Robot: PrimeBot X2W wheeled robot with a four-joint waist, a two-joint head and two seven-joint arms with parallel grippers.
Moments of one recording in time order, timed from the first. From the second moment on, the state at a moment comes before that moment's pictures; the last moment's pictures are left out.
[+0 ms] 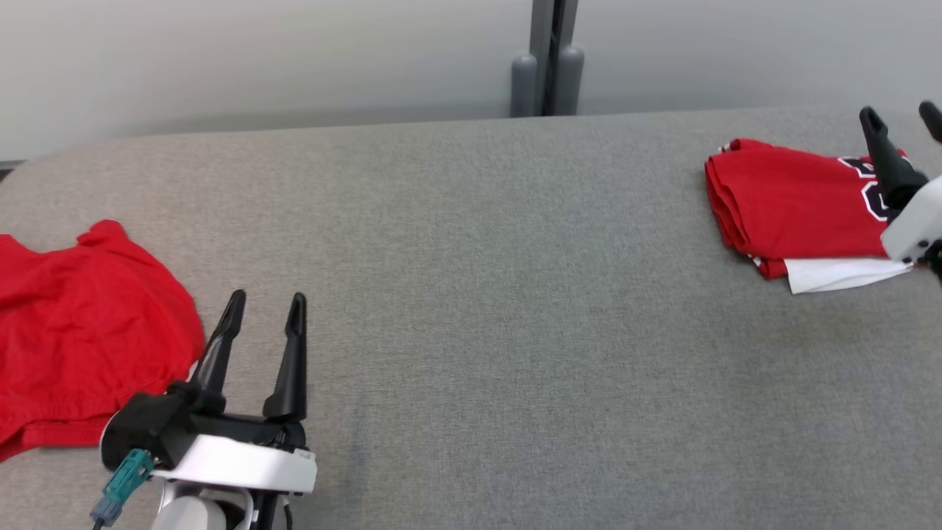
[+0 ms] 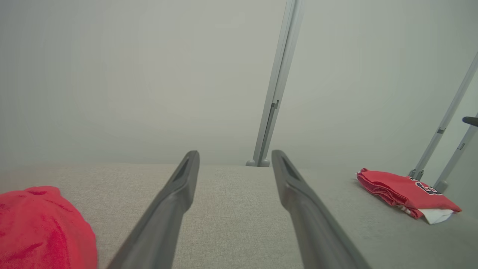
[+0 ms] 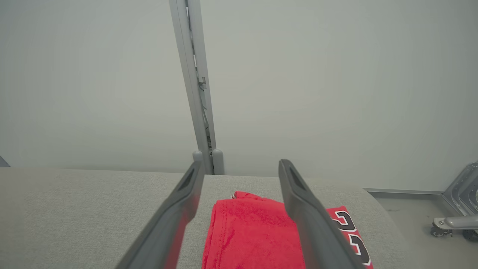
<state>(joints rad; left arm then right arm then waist) -0.09 0.05 -0.06 0.11 -0.27 -0.12 -0.26 -0.96 -0.58 0.85 0.88 1.01 0.13 -0.22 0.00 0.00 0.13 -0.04</state>
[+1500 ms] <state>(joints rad) 0.04 0.05 -0.01 0.10 -0.31 -0.06 -0.26 -0.06 -0.16 0.02 0.15 0.32 0.13 -0.26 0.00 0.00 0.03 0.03</state>
